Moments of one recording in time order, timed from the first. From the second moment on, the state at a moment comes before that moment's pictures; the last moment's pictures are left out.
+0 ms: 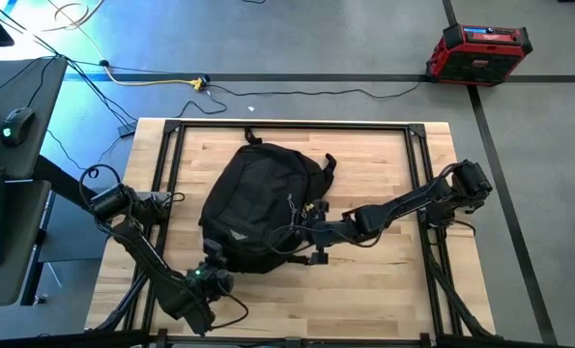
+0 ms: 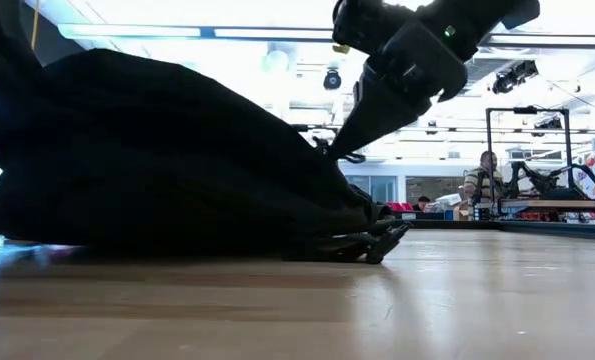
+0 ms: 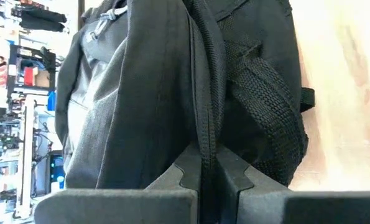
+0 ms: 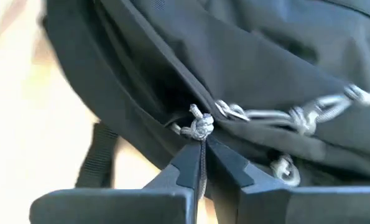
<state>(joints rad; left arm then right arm) -0.92 1.84 1.23 -1.18 -0.87 -0.69 0.29 1.73 1.03 -0.19 0.34 0.12</state>
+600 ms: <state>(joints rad) -0.97 1.81 1.23 -1.01 -0.72 -0.58 0.15 1.73 1.04 -0.44 0.56 0.27</state>
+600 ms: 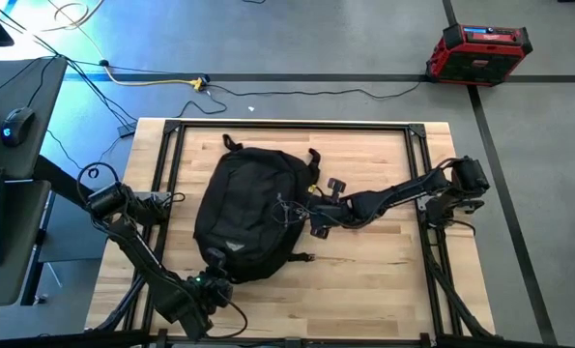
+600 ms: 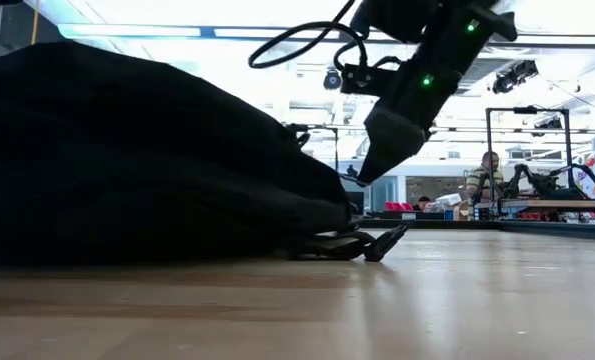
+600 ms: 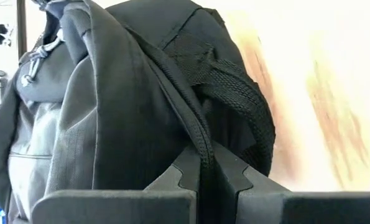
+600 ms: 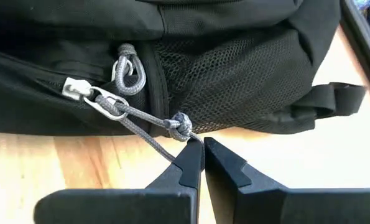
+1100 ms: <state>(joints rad) -0.95 1.81 1.23 -0.92 -0.74 -0.51 0.10 1.73 1.03 -0.53 0.67 0.36</state>
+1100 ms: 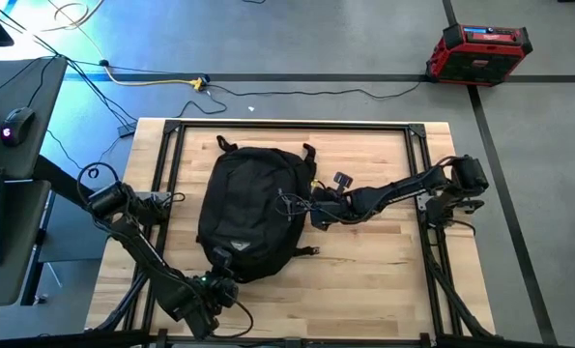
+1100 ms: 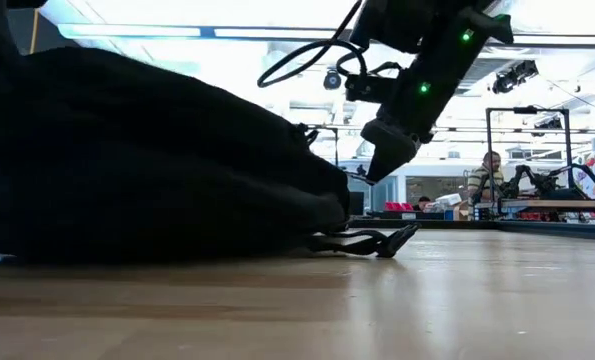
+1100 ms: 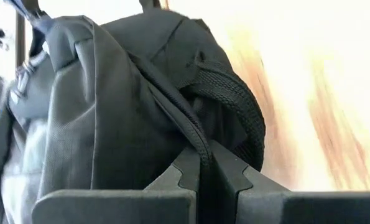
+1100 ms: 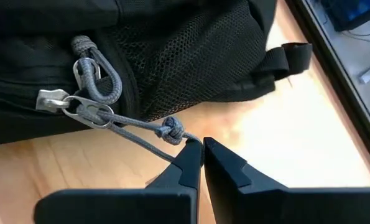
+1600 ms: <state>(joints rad) -0.80 1.81 1.23 -0.41 -0.68 -0.04 0.28 1.73 1.03 -0.69 0.50 0.39</state>
